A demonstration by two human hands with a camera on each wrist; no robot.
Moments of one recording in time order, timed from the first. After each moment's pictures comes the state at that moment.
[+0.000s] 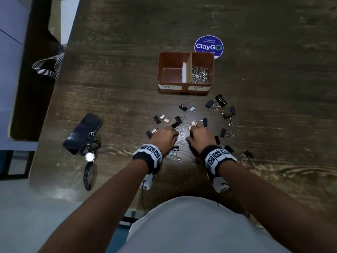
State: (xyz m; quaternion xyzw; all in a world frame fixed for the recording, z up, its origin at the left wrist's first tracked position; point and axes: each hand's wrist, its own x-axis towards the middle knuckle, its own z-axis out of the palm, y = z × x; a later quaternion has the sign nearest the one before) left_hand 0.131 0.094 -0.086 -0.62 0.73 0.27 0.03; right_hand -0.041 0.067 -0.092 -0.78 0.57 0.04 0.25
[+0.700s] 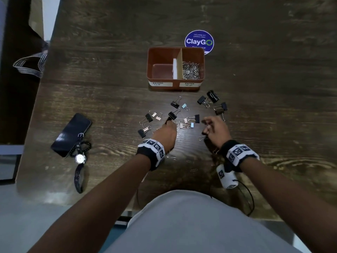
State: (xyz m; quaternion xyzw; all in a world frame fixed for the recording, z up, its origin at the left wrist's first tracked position) left_hand 0.099 0.085 -0.088 -0.60 0.76 0.24 0.11; right_hand -0.114 0.057 -0.085 -0.61 0.65 -0.17 0.43
